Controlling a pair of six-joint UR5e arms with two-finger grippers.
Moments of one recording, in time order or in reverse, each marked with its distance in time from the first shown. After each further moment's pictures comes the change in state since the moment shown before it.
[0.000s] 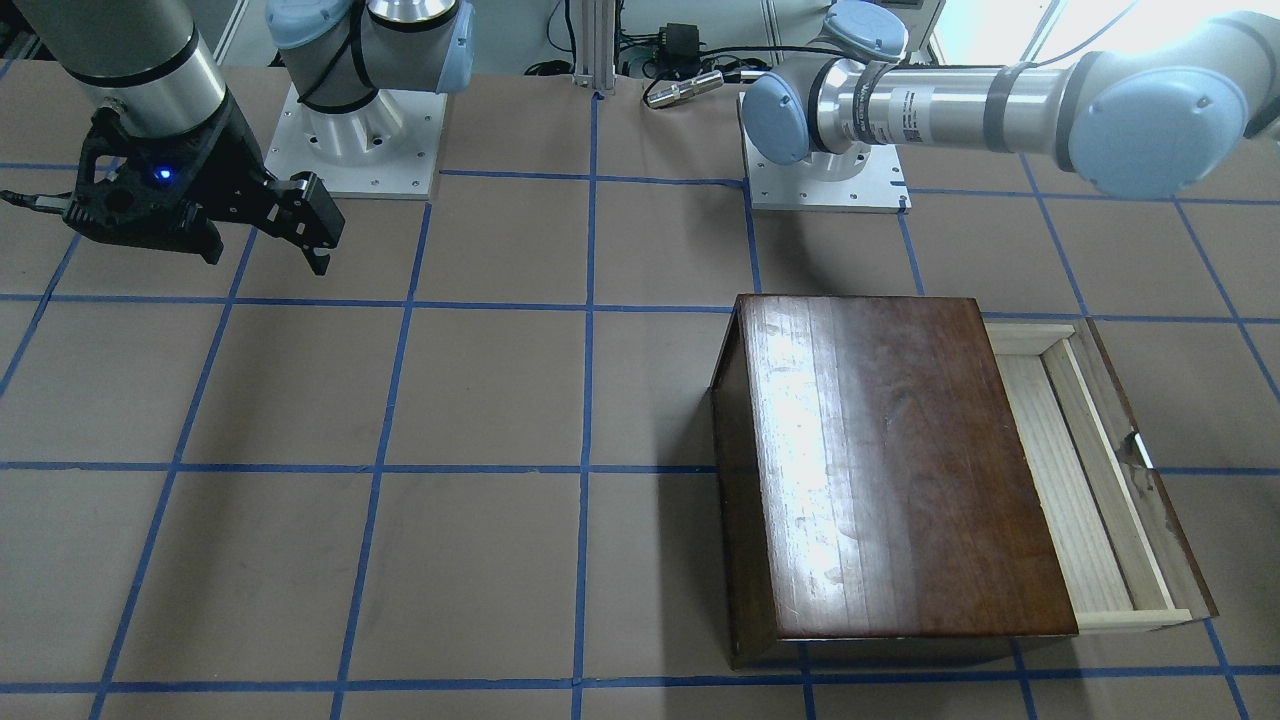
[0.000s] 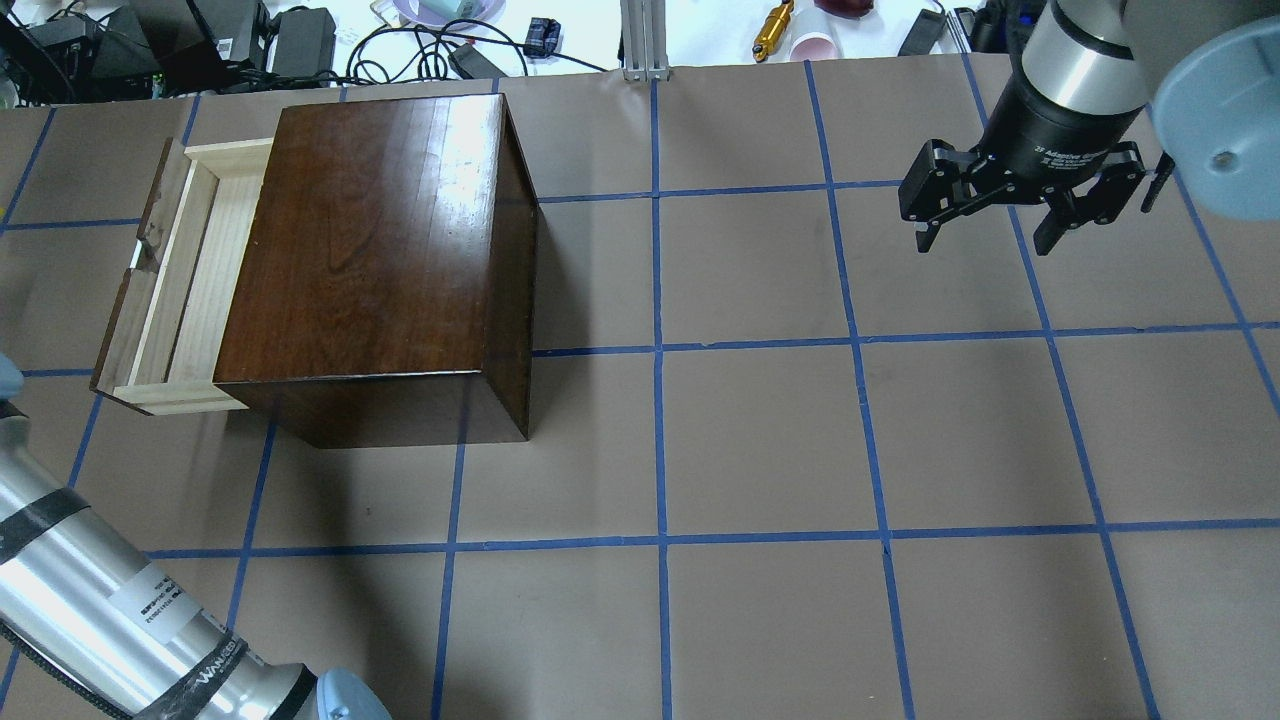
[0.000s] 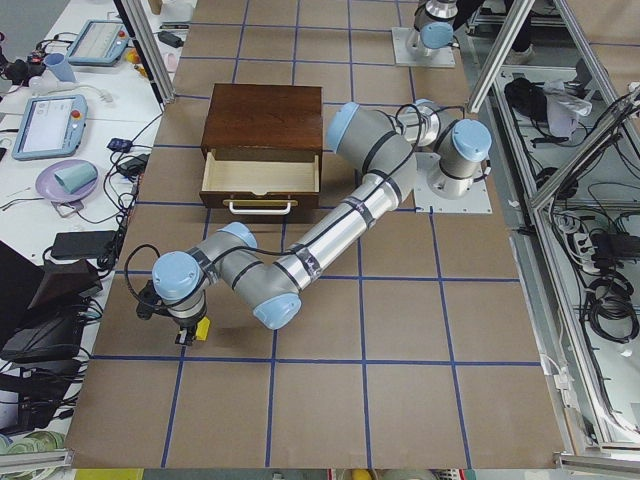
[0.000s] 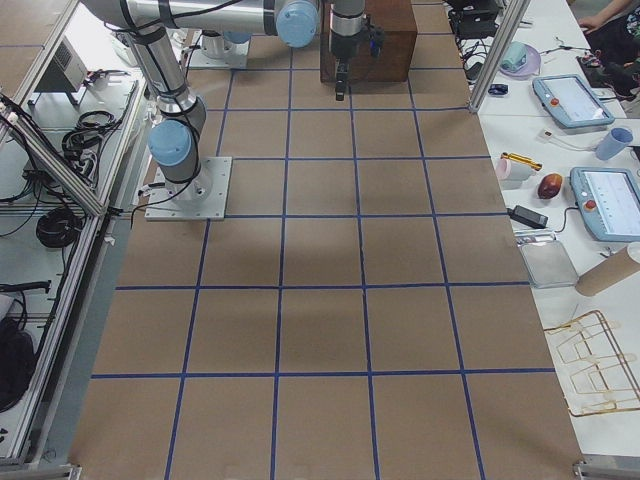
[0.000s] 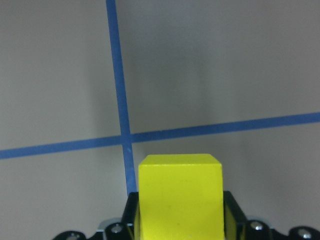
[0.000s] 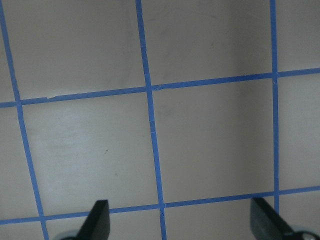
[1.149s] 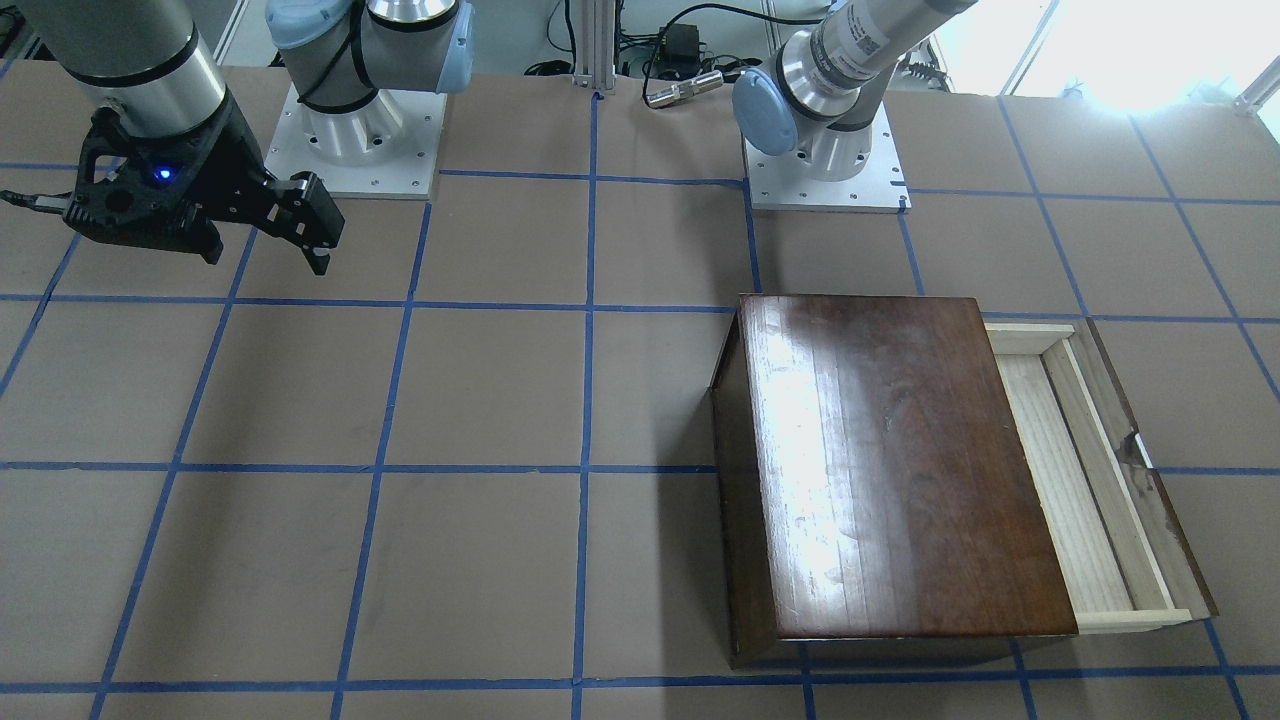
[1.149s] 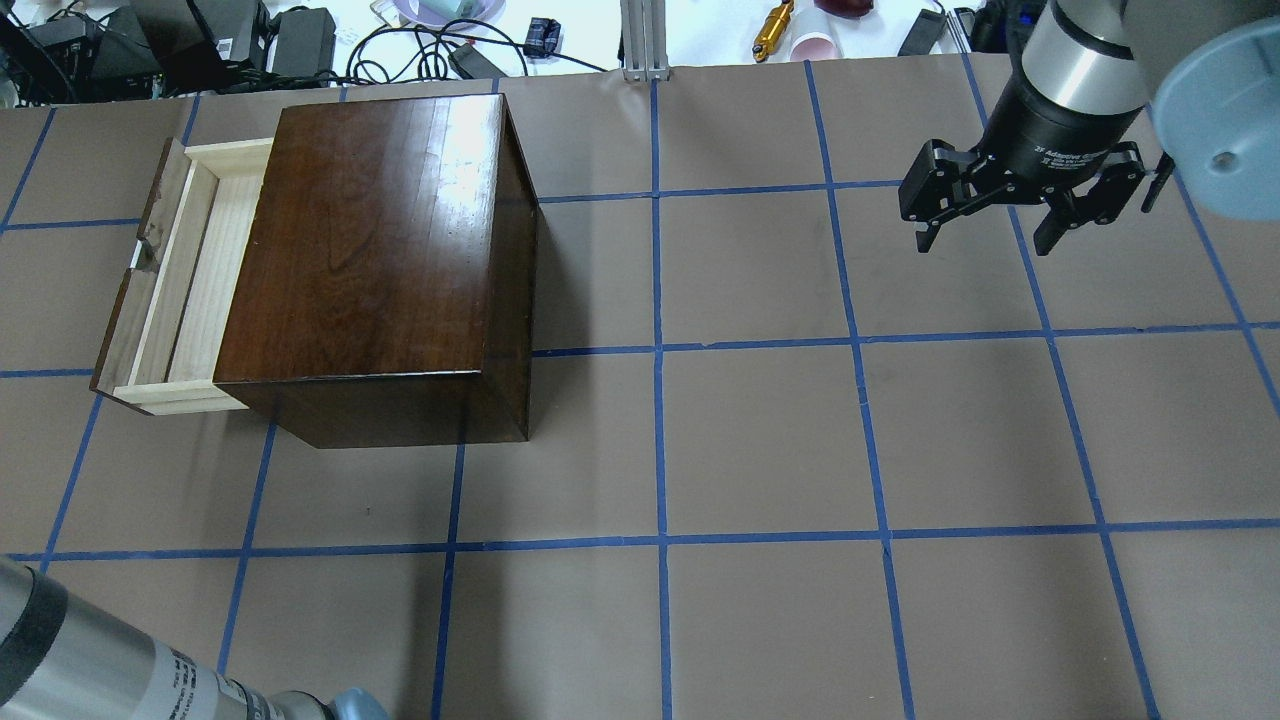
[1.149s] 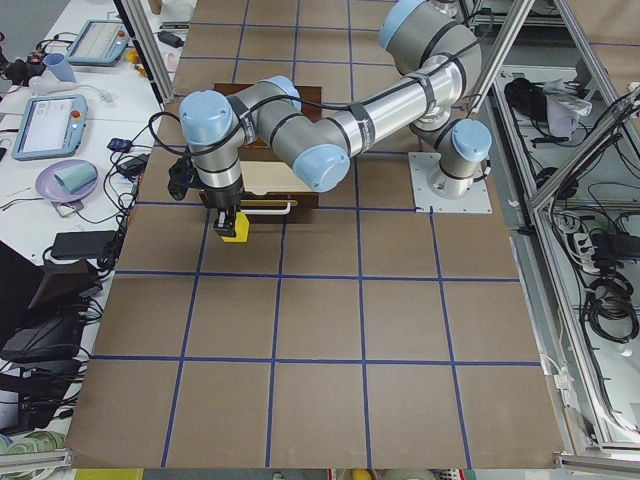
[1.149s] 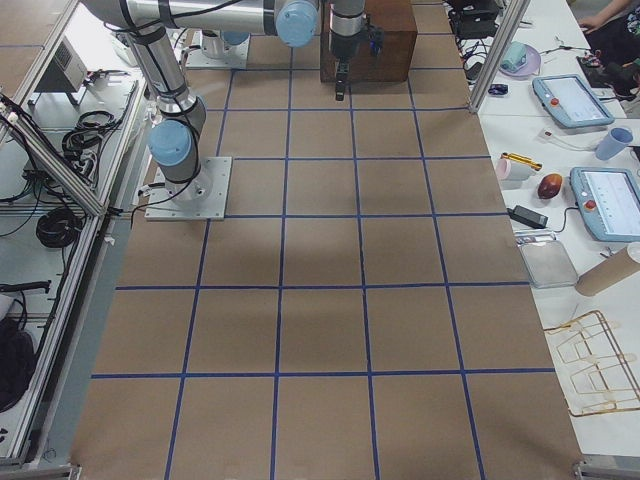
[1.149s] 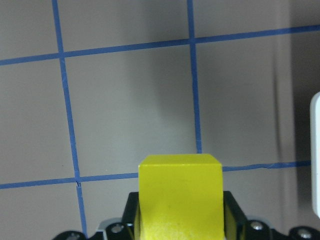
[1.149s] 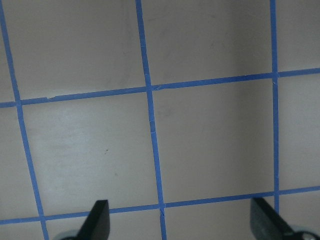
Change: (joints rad) left arm -0.131 0.521 -0.429 -0.159 0.058 -0.187; right arm 0.000 0.000 0.000 0.000 0.000 0.000
